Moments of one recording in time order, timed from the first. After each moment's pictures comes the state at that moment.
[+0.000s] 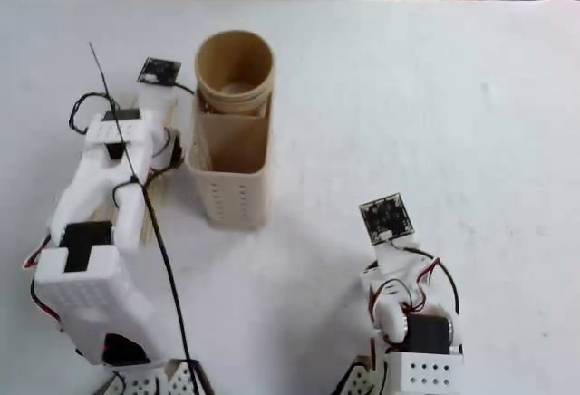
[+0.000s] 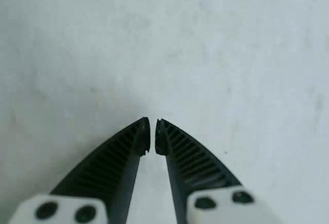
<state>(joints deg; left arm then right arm) -11.2 19.4 14.2 53.1 -12.1 -1.0 -102.8 96.4 72.3 23.0</state>
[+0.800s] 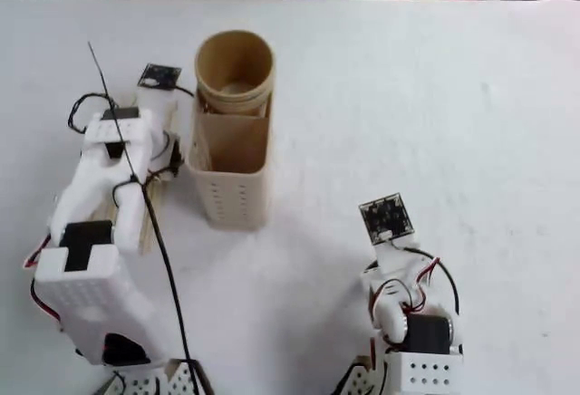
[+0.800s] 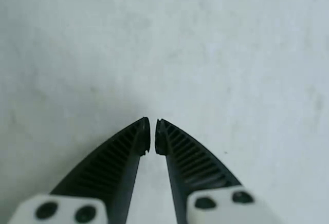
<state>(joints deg) -11.2 19.8 13.5 59.4 -11.0 -1.0 -102.8 96.4 72.3 23.0</state>
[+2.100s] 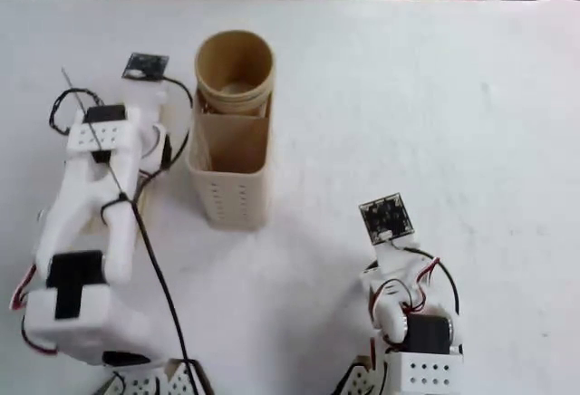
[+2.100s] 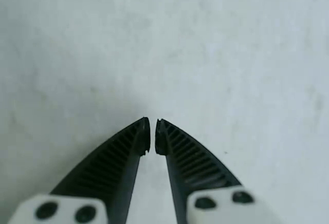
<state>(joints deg) -12.2 5.0 18.5 62.6 -9.8 -1.0 -102.8 96.4 72.3 23.0</state>
